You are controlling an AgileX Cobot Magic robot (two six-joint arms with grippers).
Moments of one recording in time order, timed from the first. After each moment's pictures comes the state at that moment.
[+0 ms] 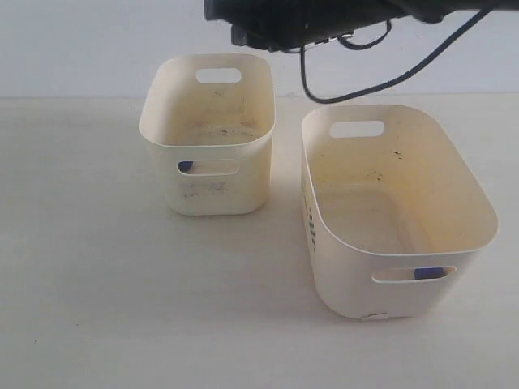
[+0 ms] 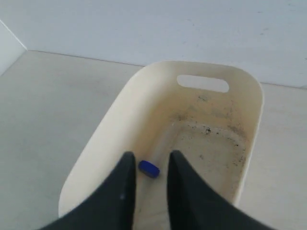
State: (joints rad) left arm 0.00 0.00 0.00 -0.02 0.18 0.02; right arm 0.42 1.76 -1.42 0.56 0.28 -0.24
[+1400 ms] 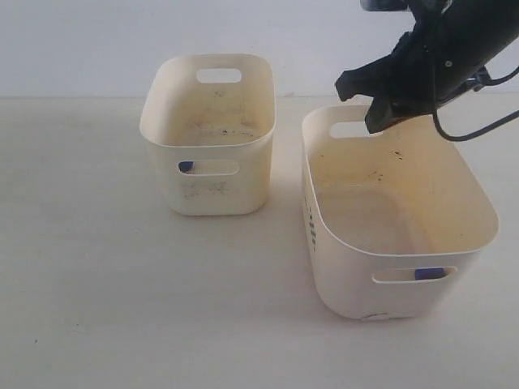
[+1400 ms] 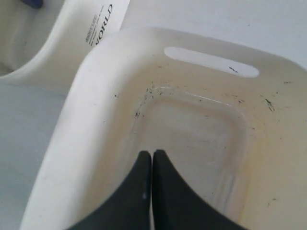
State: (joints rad) left arm 0.00 0.00 0.00 -0.02 0.18 0.02; right arm 0.20 1.64 -1.29 0.25 0.82 -0.15
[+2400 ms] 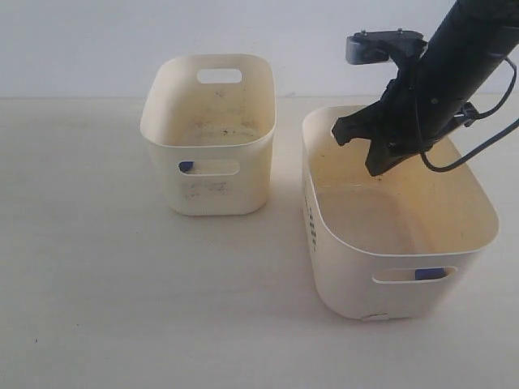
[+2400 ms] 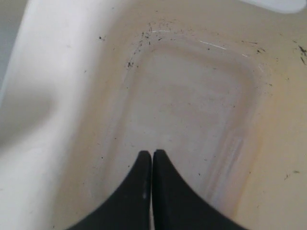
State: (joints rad) left arm 0.00 0.00 0.00 -0.02 0.18 0.02; right arm 0.21 1.73 -1.29 0.22 0.92 -0.17
